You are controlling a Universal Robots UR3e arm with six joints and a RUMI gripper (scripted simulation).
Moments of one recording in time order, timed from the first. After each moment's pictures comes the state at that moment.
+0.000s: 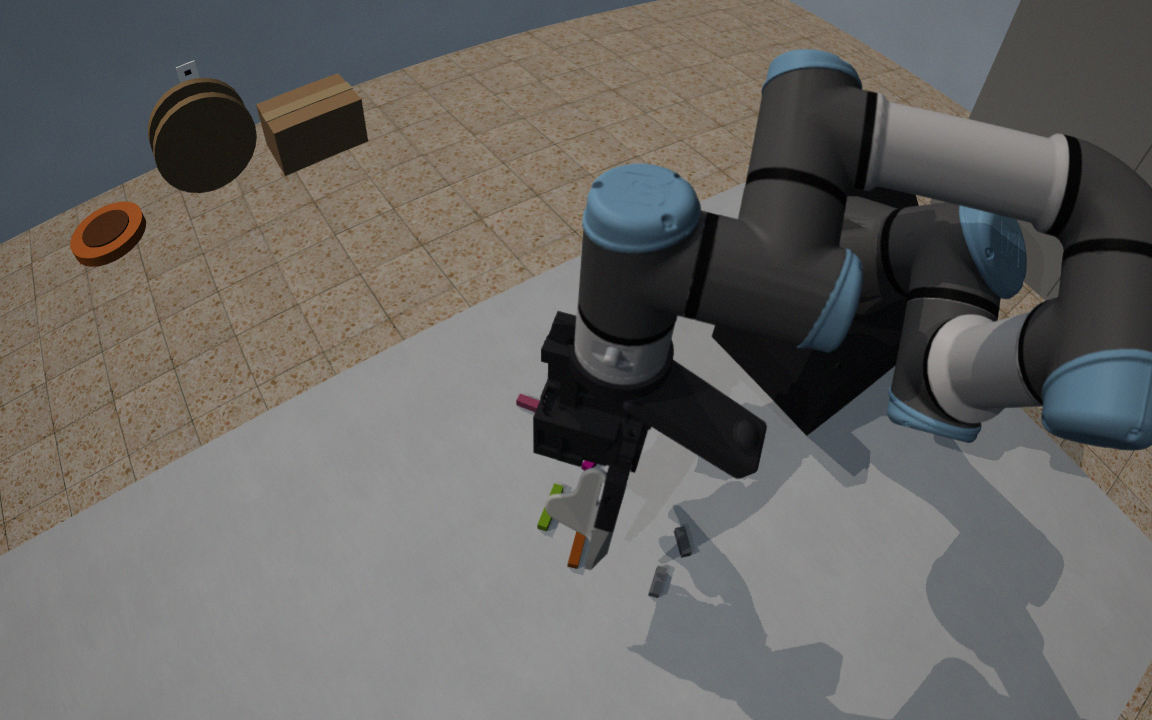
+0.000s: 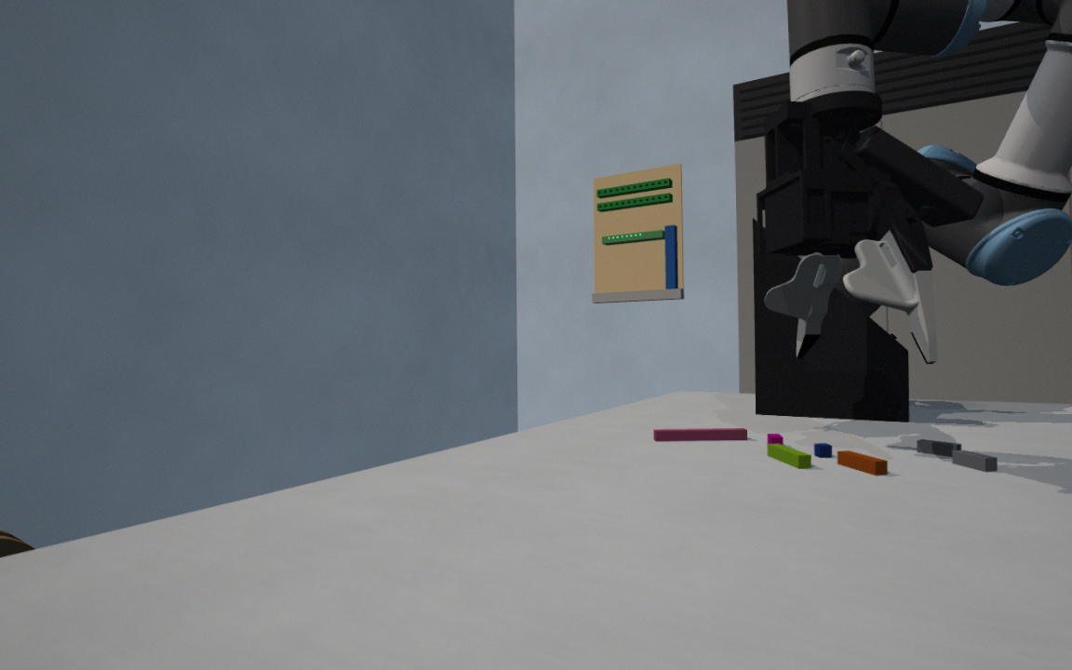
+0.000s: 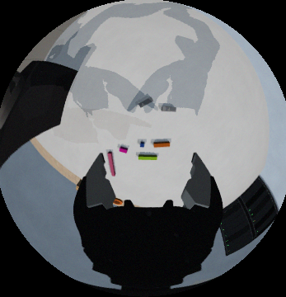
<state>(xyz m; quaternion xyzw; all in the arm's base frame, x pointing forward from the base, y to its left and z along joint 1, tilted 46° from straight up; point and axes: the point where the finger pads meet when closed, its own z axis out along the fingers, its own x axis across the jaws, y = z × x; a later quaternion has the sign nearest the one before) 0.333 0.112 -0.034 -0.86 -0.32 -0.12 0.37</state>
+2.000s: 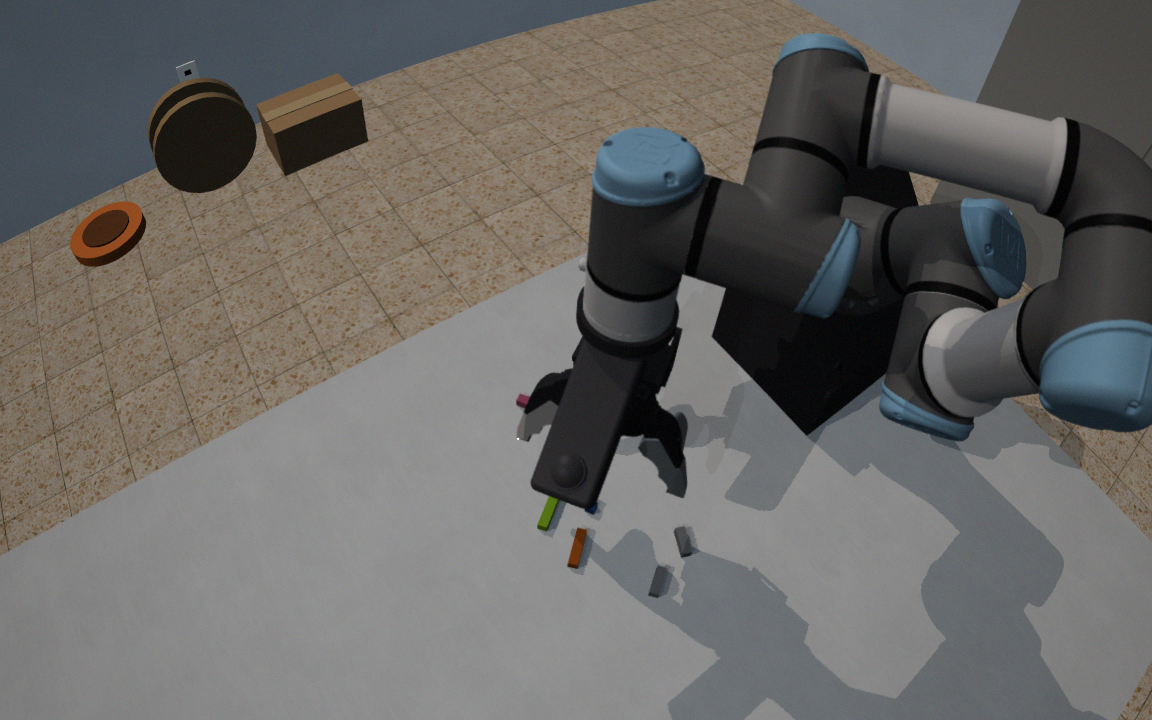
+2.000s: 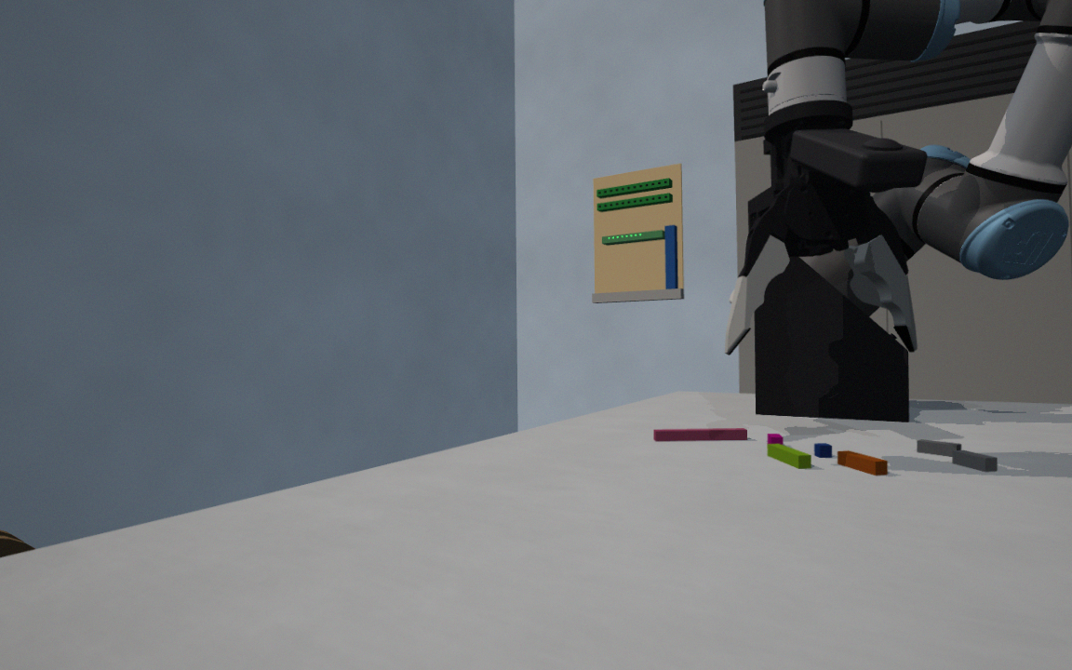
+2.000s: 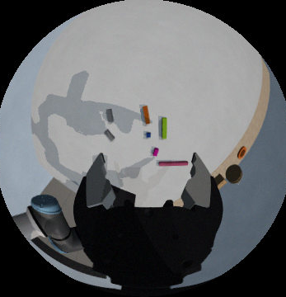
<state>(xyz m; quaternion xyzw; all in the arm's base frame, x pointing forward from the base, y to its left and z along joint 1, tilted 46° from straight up) 0.336 0.090 -0.048 -0.82 0.42 0.19 0.34</state>
